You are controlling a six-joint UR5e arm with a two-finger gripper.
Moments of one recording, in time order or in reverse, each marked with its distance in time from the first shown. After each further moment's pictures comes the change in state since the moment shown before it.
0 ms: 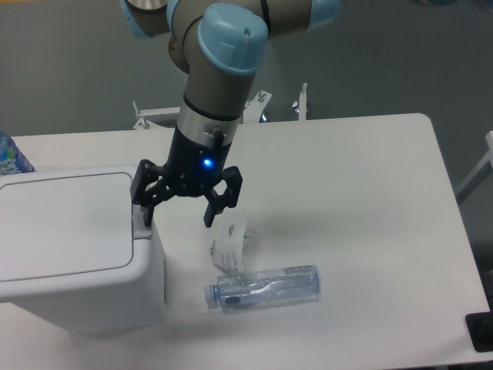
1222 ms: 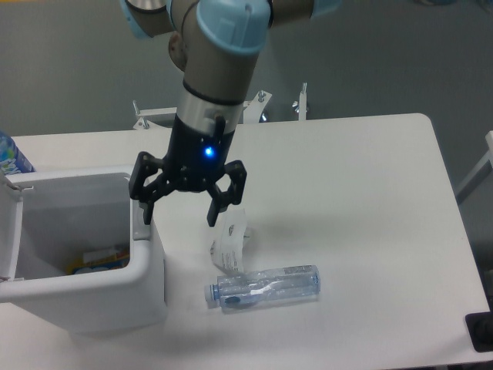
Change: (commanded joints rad) arm 0.046 0.005 0.141 0.000 0.047 0.011
